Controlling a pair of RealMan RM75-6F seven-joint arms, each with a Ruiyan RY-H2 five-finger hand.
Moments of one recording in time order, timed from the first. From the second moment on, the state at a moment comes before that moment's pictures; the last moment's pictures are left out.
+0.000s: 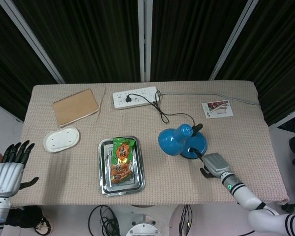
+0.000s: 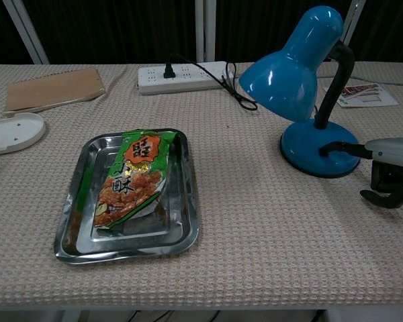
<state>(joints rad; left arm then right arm) -0.10 -1.13 -0.01 -1.63 1.53 1.47 0.16 0.57 -1.28 0.02 -1.65 -1.08 0.72 -0.25</state>
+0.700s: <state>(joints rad) -0.10 -1.12 -0.02 -1.66 1.54 1.48 0.16 0.20 -1.18 -0.03 -1.59 -1.49 1.56 -0.14</state>
